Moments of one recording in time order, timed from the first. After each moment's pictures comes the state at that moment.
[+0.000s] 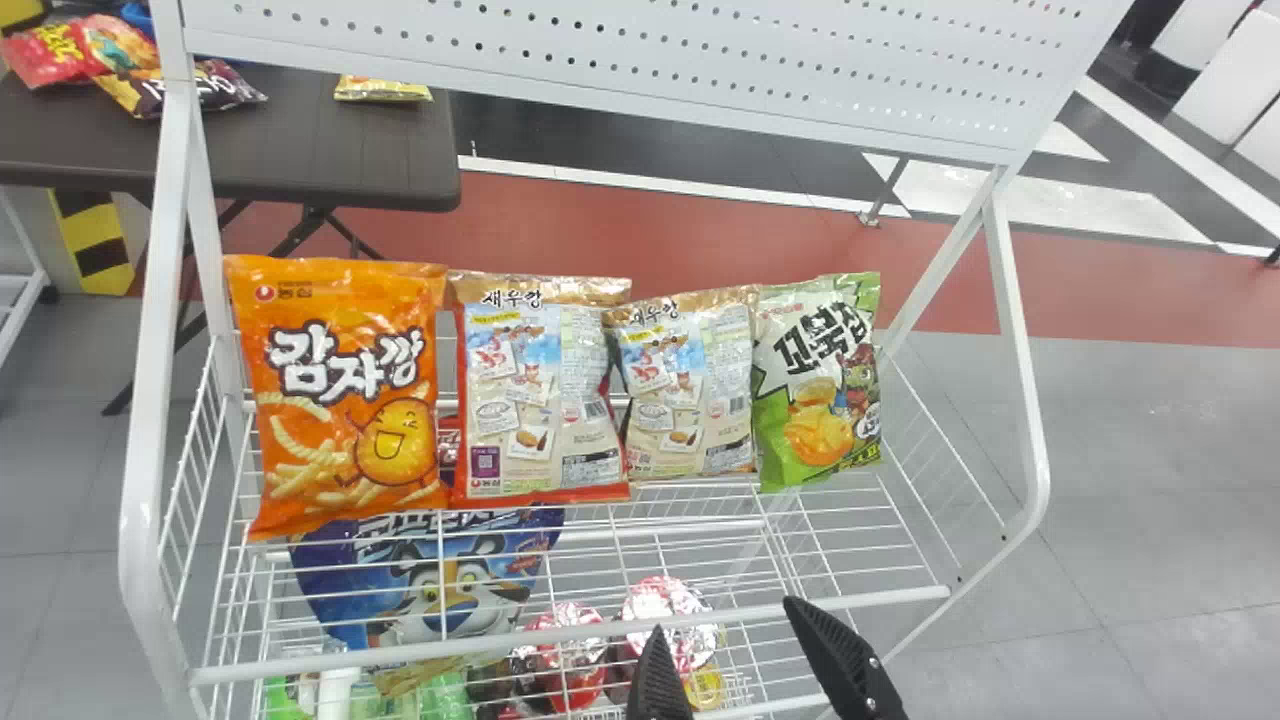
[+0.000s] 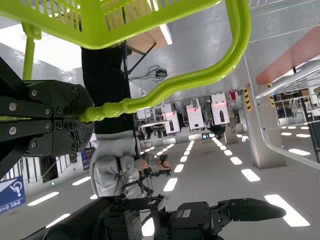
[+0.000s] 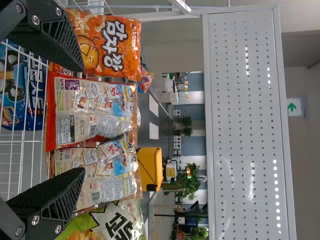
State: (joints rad) left arm 0.52 0.04 -0.16 -1.89 0.06 1.18 -1.41; right arm 1.07 -0.12 0.10 -2.31 0.01 -0.33 -0.04
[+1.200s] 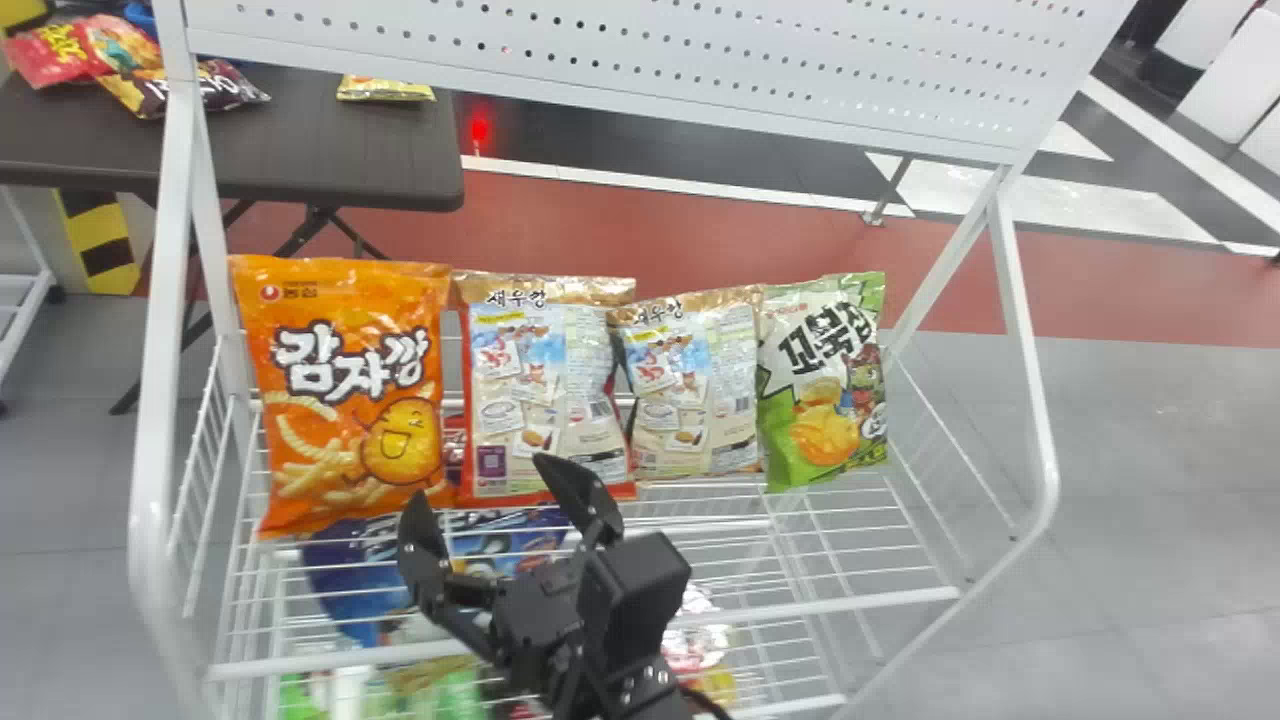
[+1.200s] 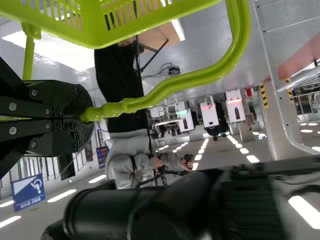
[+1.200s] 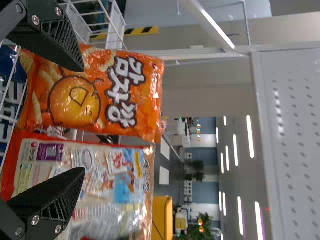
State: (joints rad) left arm 0.50 0.05 -0.24 -1.88 0.02 1.18 -1.40; right arm 0.35 -0.09 0.35 -1.90 0.02 0.04 -0.01
